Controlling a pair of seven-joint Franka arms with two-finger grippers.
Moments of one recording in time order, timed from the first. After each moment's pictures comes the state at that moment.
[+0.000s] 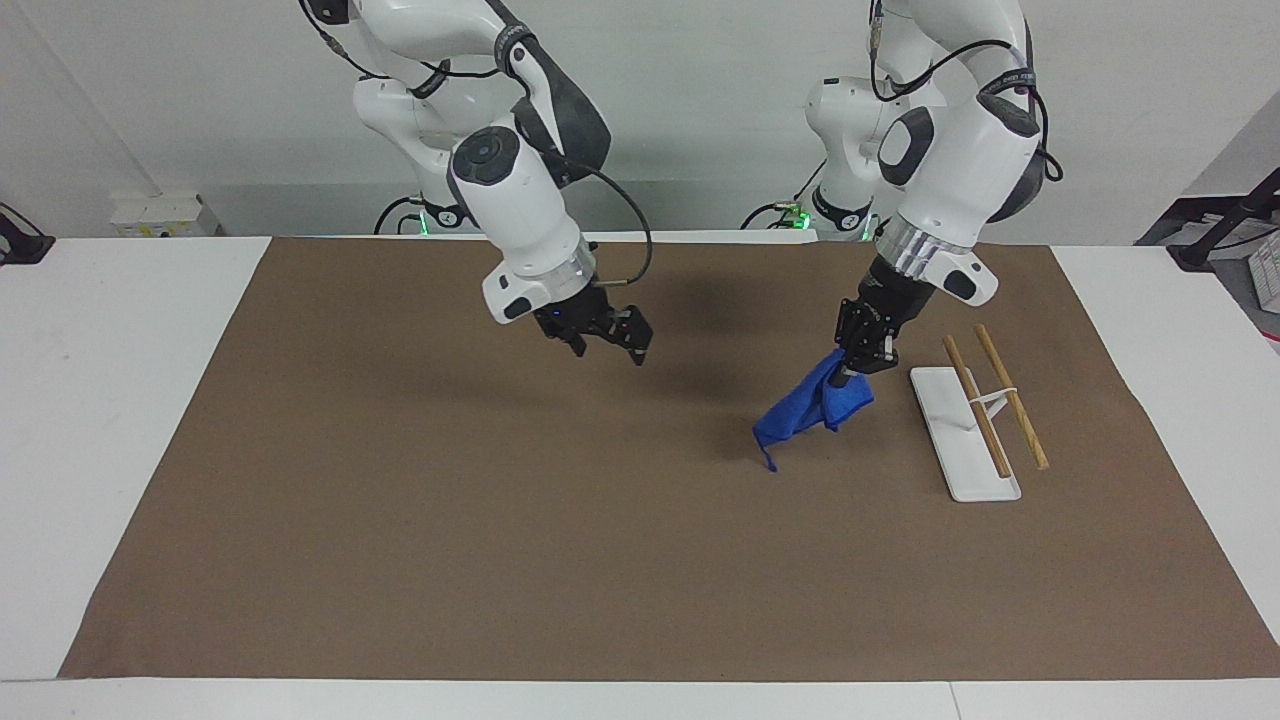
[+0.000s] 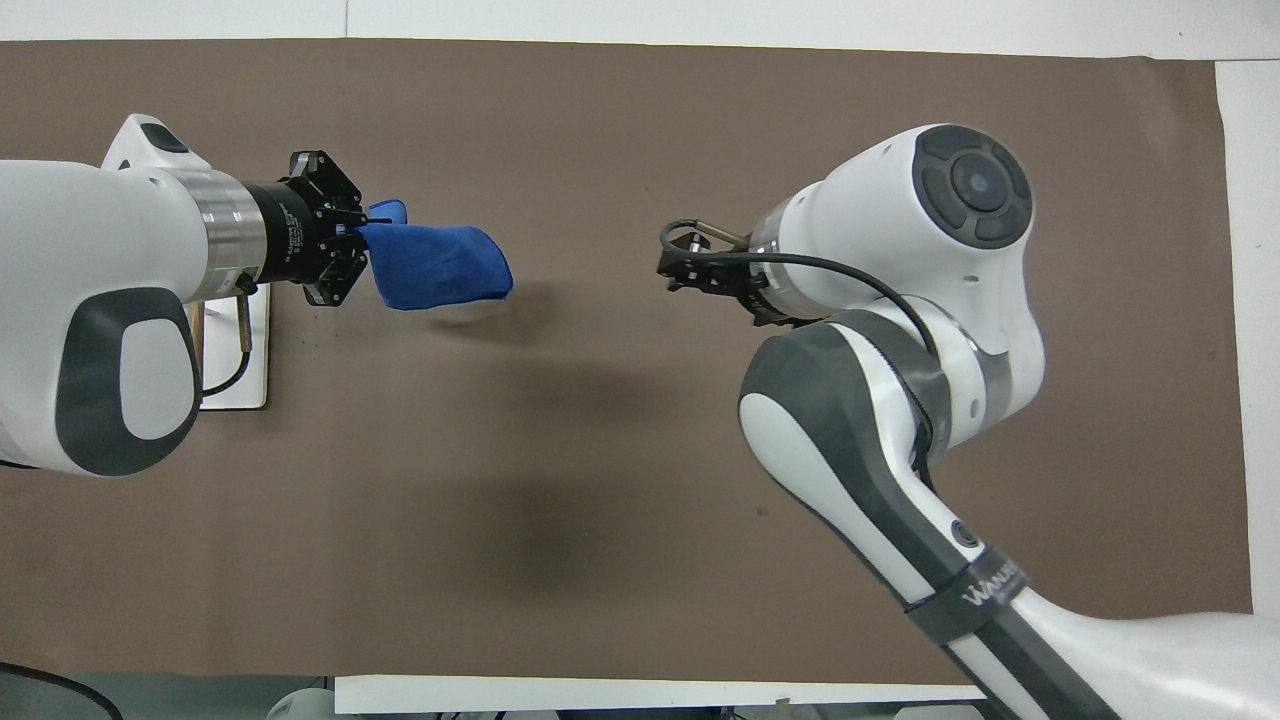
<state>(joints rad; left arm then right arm) -0.28 -0.04 -0.06 -2.02 -0.31 2.35 -1.58 -0.05 0.15 0.45 -1.82 0.11 2.02 0.61</state>
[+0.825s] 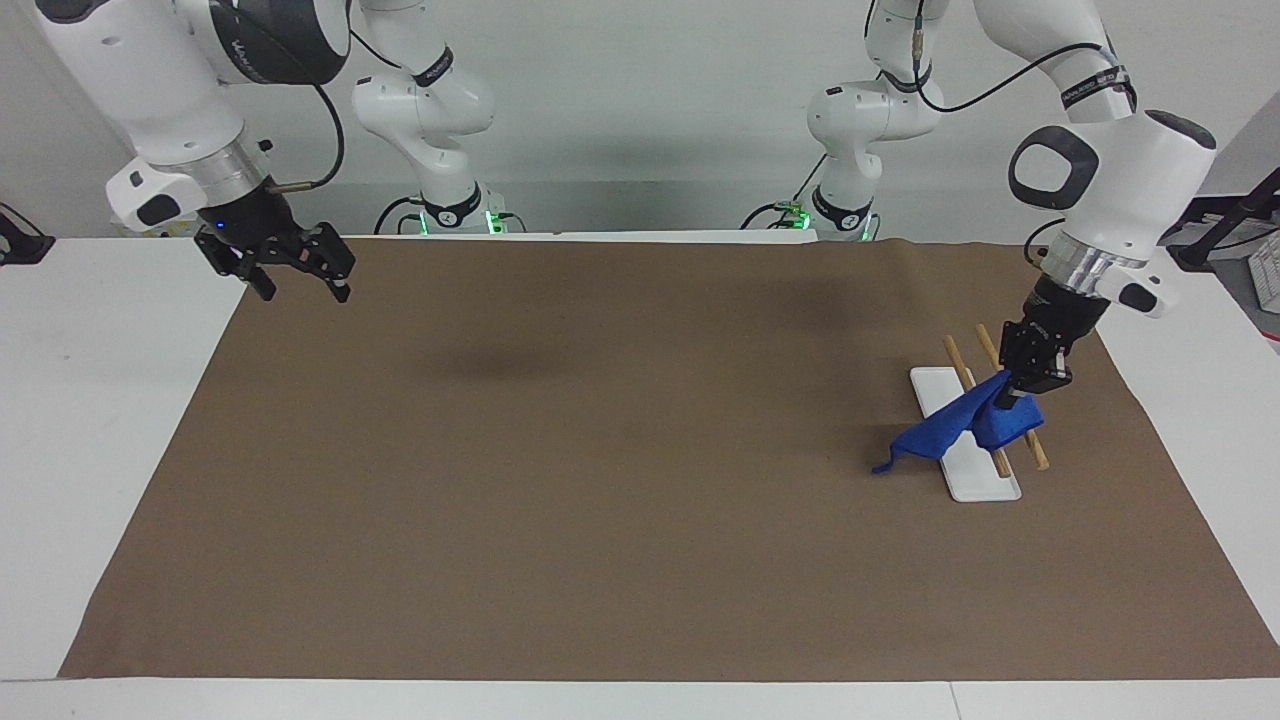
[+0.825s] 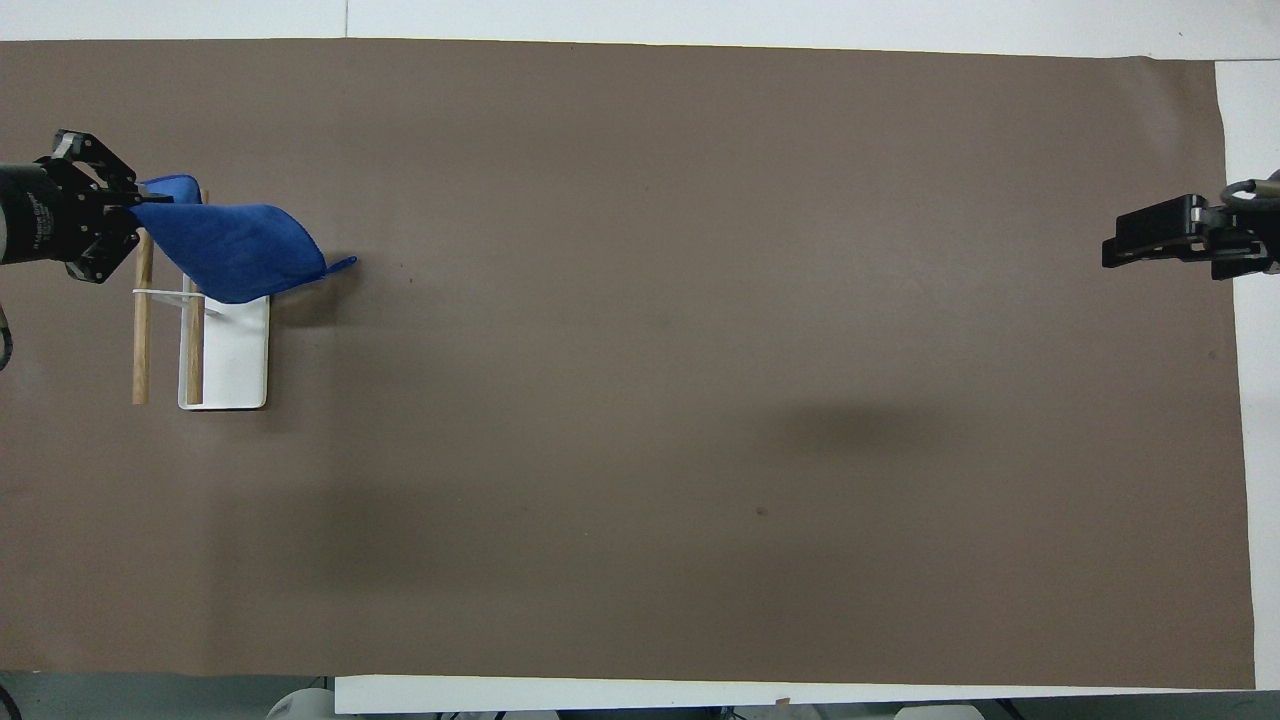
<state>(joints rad) 0.05 -0.03 -0.05 -2.03 -0.31 2.36 -1.07 0.02 -0.02 -0.10 -1.65 0.06 1.64 0.03</state>
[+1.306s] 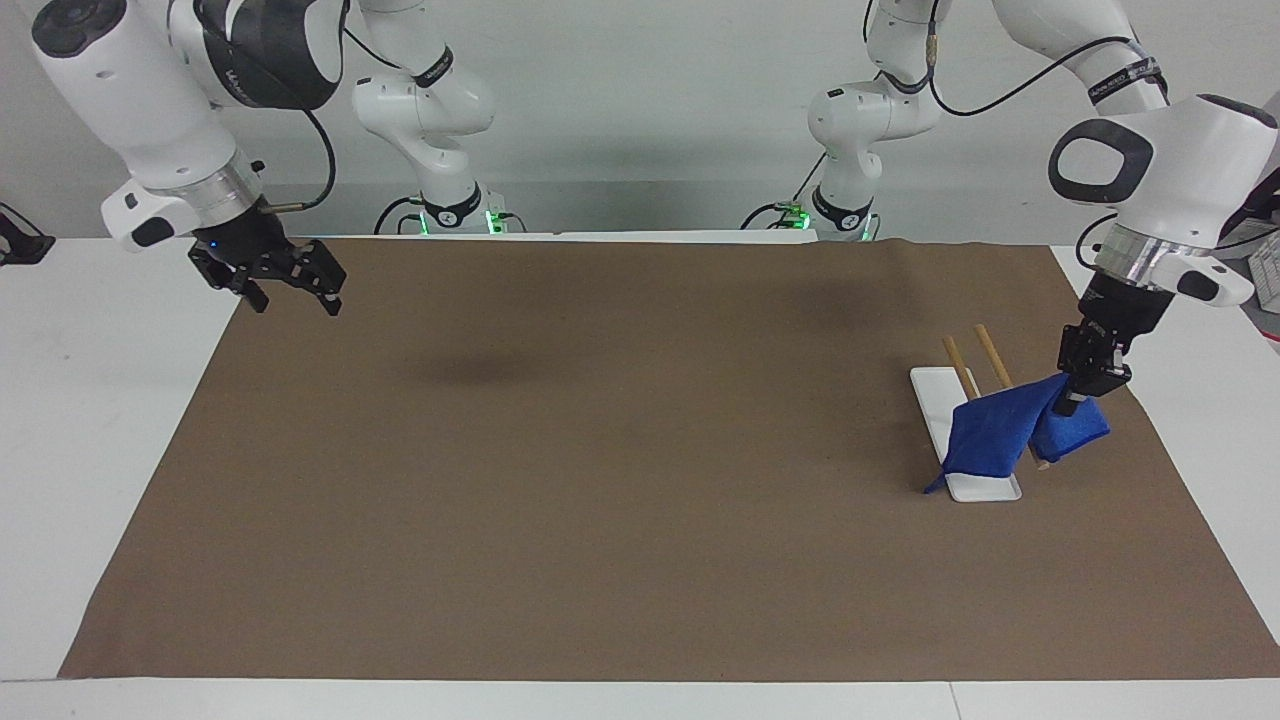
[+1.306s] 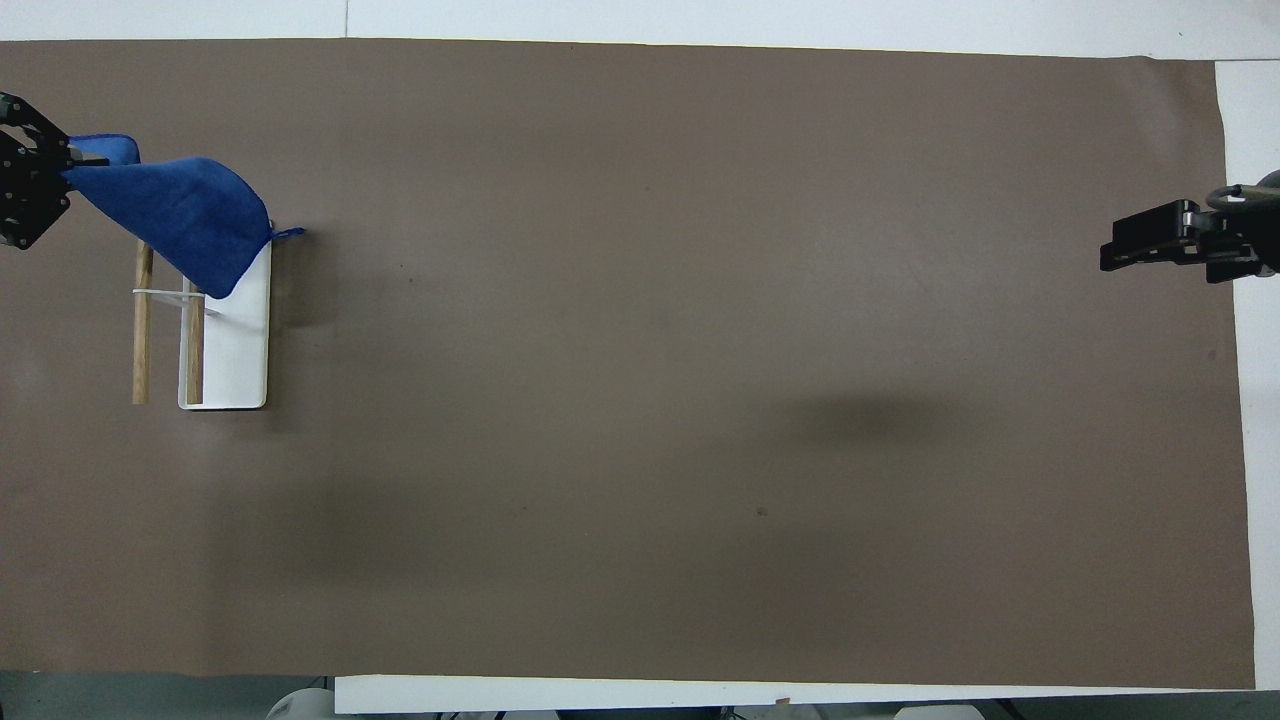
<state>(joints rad) 0.11 0.02 -0.05 -1.93 -0.31 2.36 -0.85 0.02 -0.01 -0.10 -1.68 0.05 1.67 0.03</state>
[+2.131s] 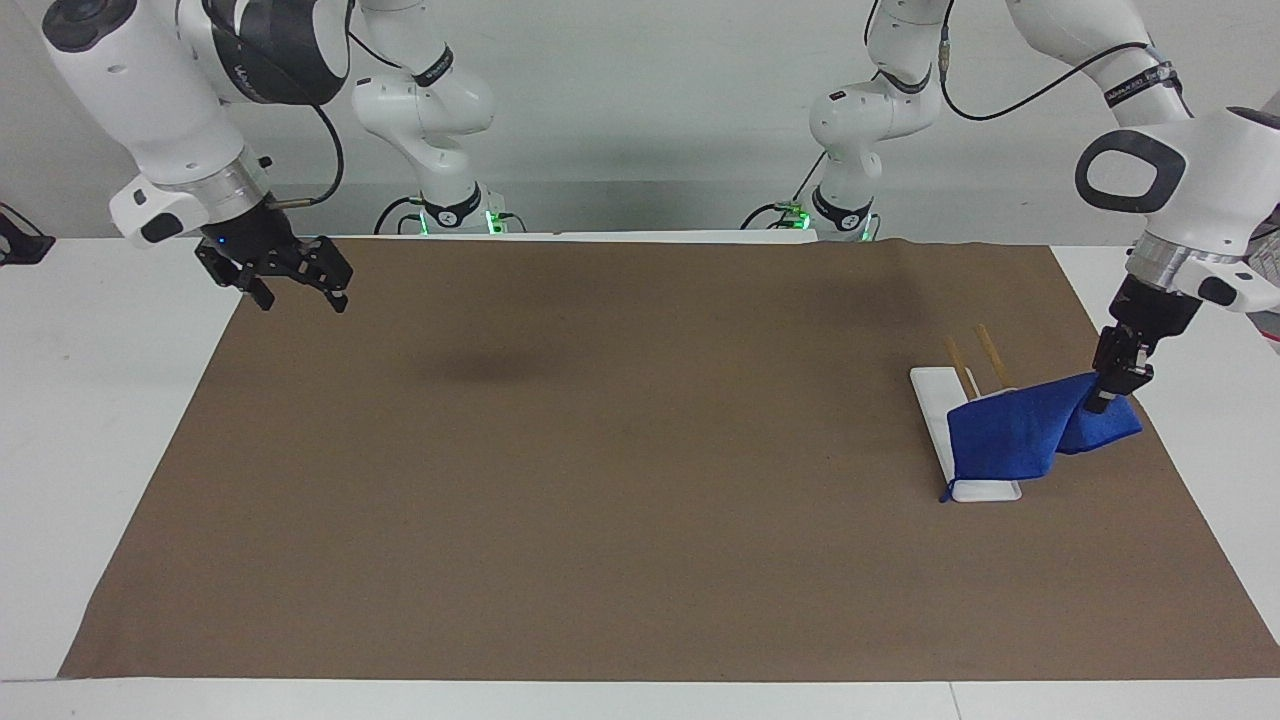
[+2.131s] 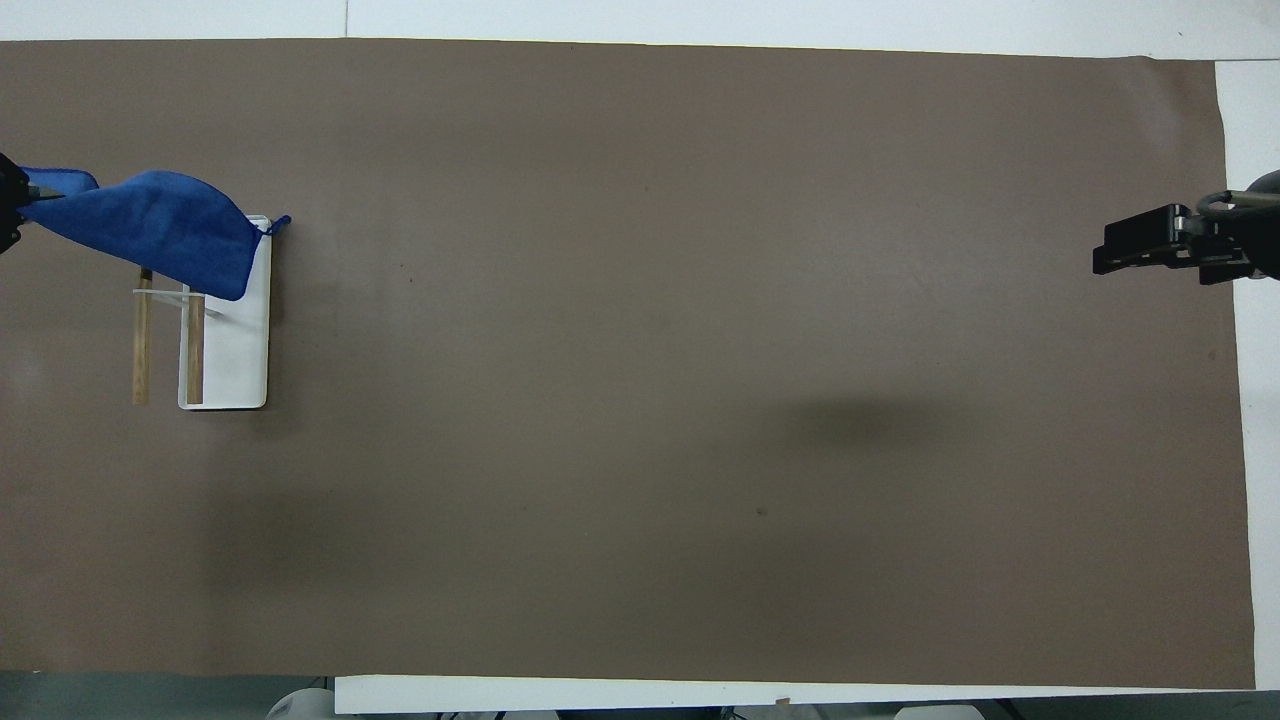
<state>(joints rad) 0.19 0.00 -0.05 -2.02 -0.29 2.36 -0.69 0.03 -0.02 -0.10 -1.69 0.05 1.67 0.03</state>
